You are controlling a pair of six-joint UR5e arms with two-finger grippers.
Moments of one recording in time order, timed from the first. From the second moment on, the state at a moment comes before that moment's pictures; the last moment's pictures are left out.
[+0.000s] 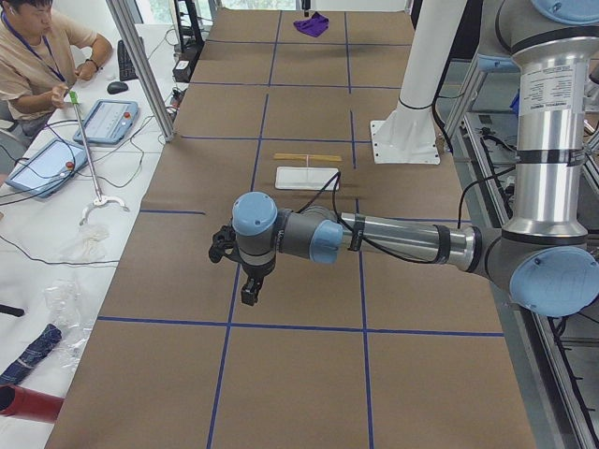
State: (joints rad) left arm -1.50 -1.51 -1.75 -1.66 -2.37 0.09; right arm 1.44 -1.76 1.82 -1.45 2.36 0.04
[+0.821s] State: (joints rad) left arm -1.50 -1.50 -1.76 -1.67 -2.33 0.08; right arm 1.43 -1.77 1.74 -1.39 2.34 0.11
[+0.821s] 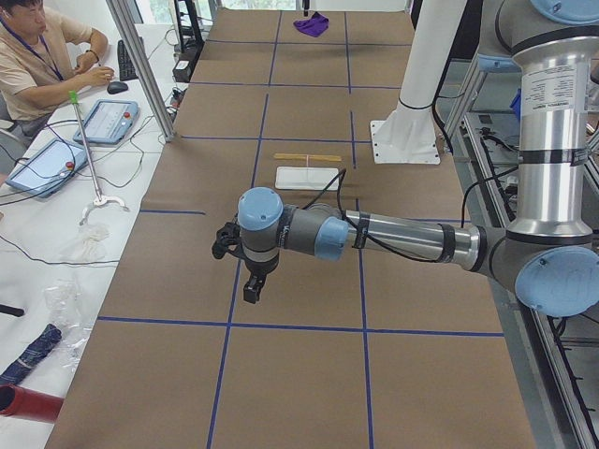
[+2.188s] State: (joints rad) left arm -1.50 -1.49 -1.80 -1.68 -2.33 0.07; right arm 1.62 -1.71 1.15 -0.97 2.18 -0.08
